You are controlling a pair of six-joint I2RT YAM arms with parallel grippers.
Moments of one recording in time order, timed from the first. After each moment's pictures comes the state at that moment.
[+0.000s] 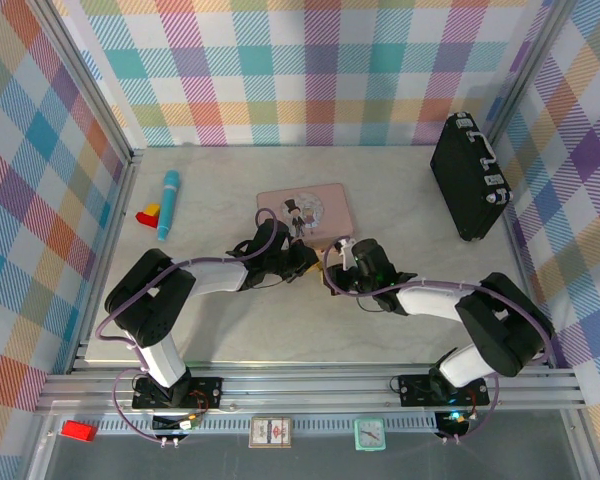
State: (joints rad) left arm -0.66 1.74 0.85 0.23 0.37 -1.19; right arm 0.68 1.49 0.54 0.30 -0.27 0.51
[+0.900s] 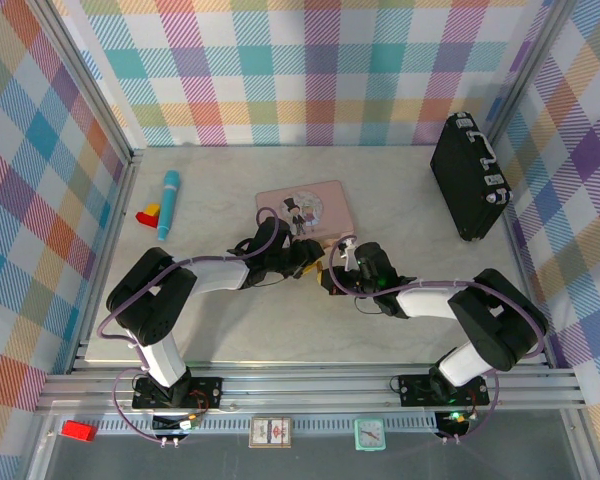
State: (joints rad) left arm -0.66 1.74 0.87 0.23 0.37 -1.22; right arm 0.67 1.52 0.50 0.42 -0.34 0.69
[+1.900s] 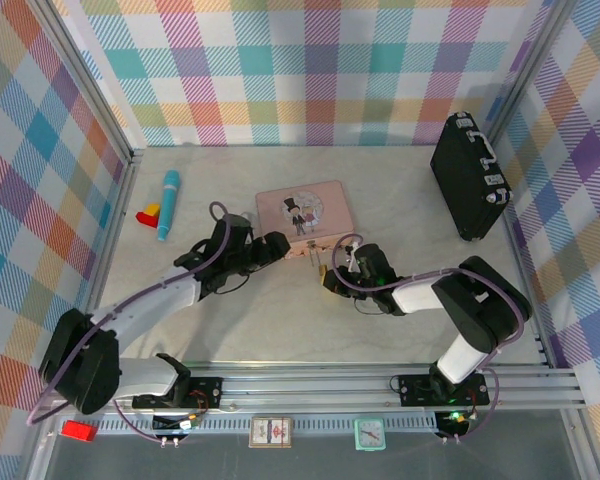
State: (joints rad) left arm -0.55 1.25 0.78 -0.22 0.13 -0.91; right arm 0.62 1.64 0.50 0.46 -0.34 0.89
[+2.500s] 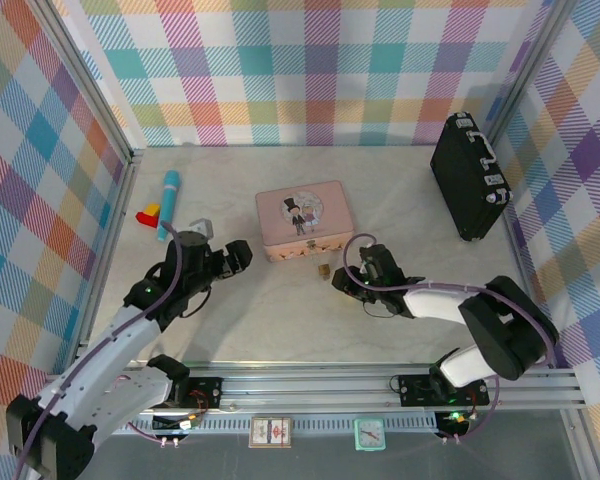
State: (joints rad) left arm -0.45 0.84 0.69 -0.46 -0.06 -0.69; right arm 0.62 1.44 0.49 0.17 -0.19 0.91
